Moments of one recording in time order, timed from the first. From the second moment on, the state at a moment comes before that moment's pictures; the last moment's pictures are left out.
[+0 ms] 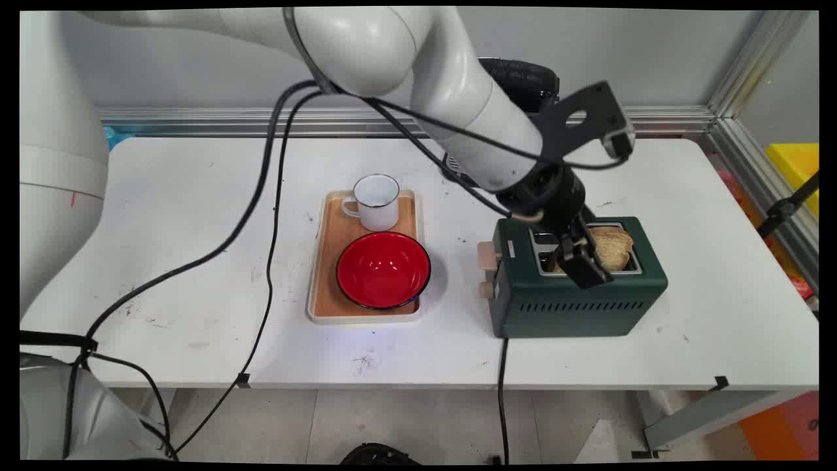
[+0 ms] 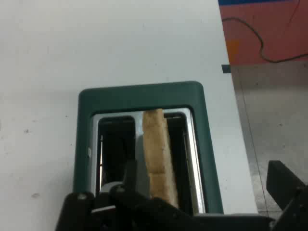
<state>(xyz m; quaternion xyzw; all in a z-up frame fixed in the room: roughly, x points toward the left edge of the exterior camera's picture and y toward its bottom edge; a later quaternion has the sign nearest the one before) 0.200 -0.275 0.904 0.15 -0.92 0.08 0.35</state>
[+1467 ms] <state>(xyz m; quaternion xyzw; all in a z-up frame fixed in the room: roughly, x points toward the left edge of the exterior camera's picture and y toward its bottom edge) 0.307 -0.247 0.932 0.16 -0.94 0.07 0.28</state>
